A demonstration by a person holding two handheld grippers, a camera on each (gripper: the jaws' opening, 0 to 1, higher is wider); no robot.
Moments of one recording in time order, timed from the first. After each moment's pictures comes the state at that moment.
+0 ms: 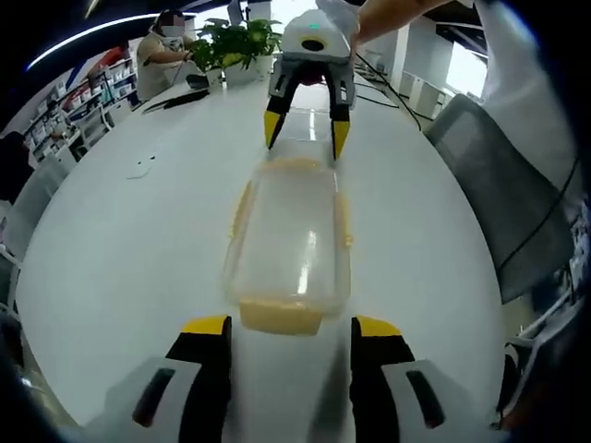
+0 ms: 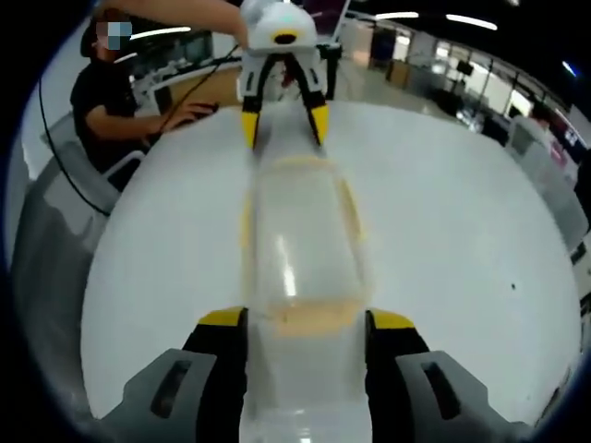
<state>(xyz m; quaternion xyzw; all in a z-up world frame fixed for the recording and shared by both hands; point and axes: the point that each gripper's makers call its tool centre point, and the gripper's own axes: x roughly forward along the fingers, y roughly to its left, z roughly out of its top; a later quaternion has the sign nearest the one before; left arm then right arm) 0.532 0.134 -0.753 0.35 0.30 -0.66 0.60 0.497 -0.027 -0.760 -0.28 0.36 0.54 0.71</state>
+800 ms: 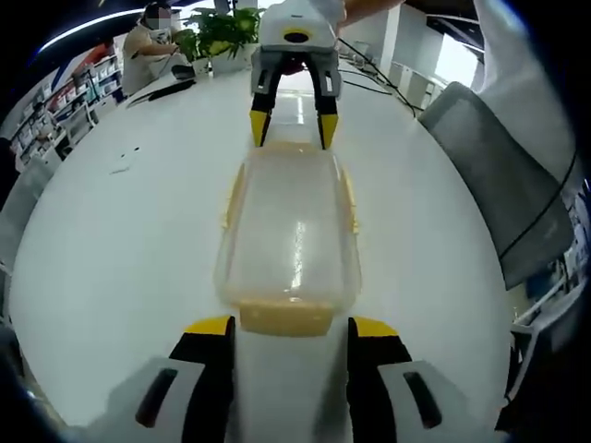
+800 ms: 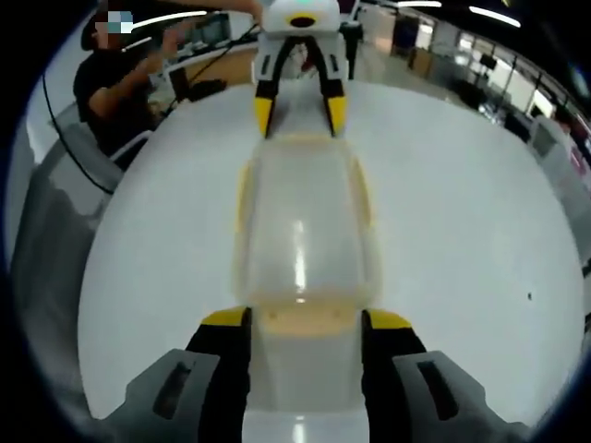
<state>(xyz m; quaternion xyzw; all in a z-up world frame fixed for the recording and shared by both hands) 0.535 0.130 -0.770 0.36 0.31 -0.67 0.57 0.500 -0.028 -0.777 -0.30 0.38 0.56 0.67</state>
